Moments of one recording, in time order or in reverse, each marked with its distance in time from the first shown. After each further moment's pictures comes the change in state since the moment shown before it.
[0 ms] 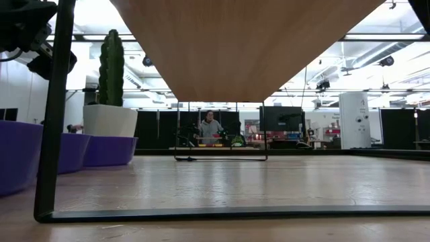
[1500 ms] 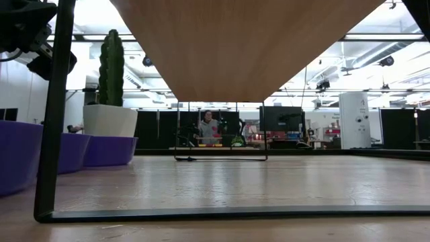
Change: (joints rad) left arm 0.000 0.000 0.000 -0.006 0.000 0.000; right arm -0.010 0.041 -0.029 0.001 -0.021 0.011
